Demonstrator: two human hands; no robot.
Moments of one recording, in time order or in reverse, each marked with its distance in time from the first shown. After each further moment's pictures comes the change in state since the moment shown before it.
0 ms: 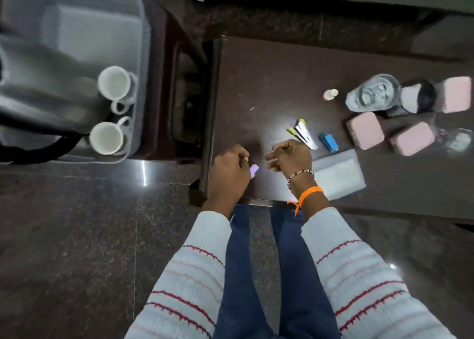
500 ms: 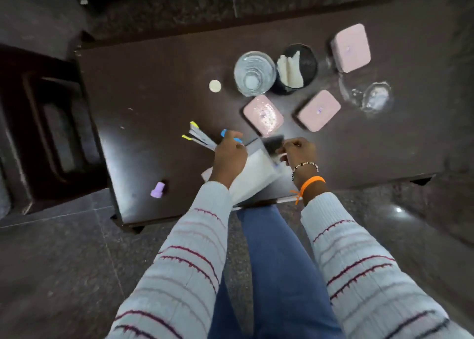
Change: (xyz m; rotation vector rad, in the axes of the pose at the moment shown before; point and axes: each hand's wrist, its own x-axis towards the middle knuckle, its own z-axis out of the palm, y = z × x) left_hand 0.042 0.156 0.220 -0.116 -0.309 -0.188; right_hand 0.125 0.100 -0.232 0.127 0.250 0.241
